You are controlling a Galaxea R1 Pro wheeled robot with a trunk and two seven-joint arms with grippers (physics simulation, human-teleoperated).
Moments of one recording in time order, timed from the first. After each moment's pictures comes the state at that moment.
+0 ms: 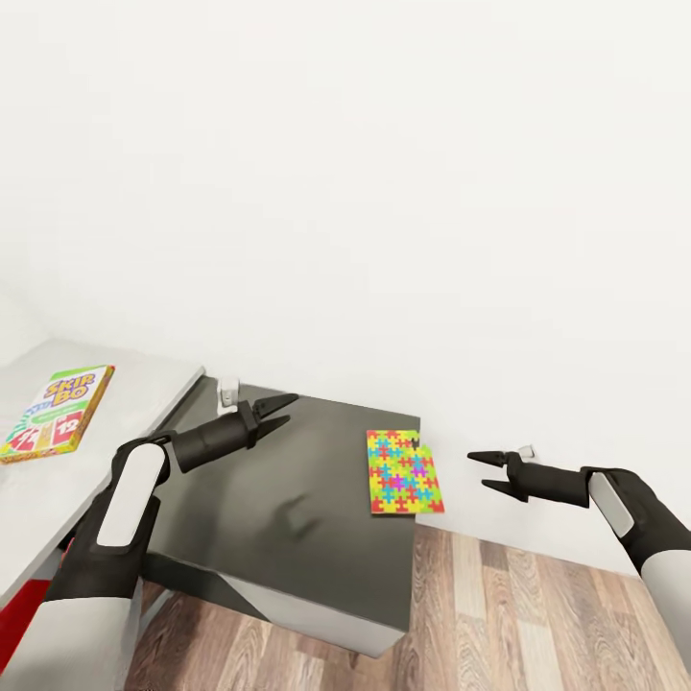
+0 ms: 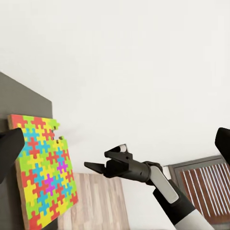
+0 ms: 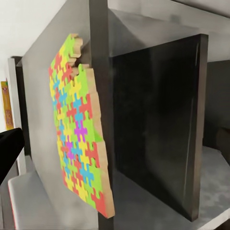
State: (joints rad) left arm -0.61 0.06 0.07 -1.40 1.01 1.04 -0.37; right arm -0.79 -0.38 -0.09 -0.62 -0.50 1.00 0.89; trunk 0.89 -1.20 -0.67
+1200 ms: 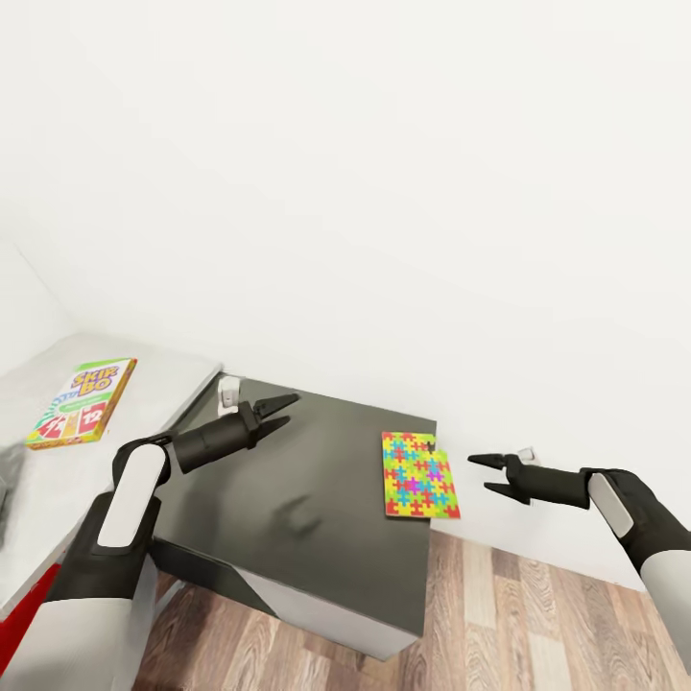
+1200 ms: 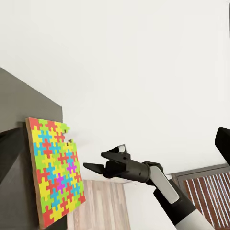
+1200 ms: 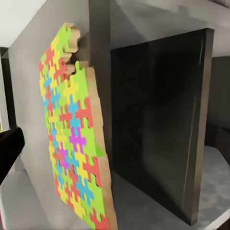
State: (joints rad) left arm -0.61 0.06 0.07 -1.40 1.01 1.04 -0.37; right arm -0.79 -0.38 -0.08 -0.61 -0.50 0.99 0.84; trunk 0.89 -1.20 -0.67
